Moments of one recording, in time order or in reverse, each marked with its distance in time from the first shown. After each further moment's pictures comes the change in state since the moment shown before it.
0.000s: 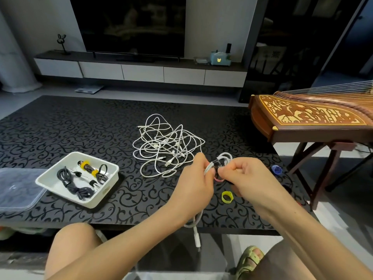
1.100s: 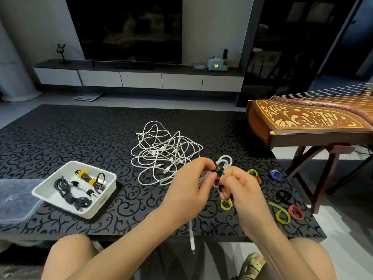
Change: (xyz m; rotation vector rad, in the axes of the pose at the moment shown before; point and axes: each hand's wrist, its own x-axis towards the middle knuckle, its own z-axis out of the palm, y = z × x) left_hand 0.005 0.003 -0.009 0.121 0.076 0.327; right_hand 0.000 0.027 0.017 0.297 0.112 -0.148
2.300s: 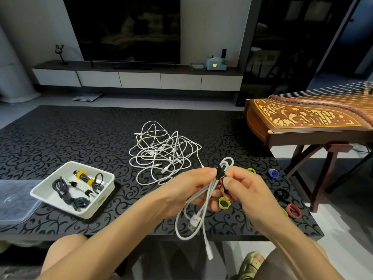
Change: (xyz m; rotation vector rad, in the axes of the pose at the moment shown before) left_hand 0.015 -0.002 -0.008 -0.837 -0.610 -0.605; right_hand 0.001 -0.003 -0.026 0.075 -0.292 -0.039
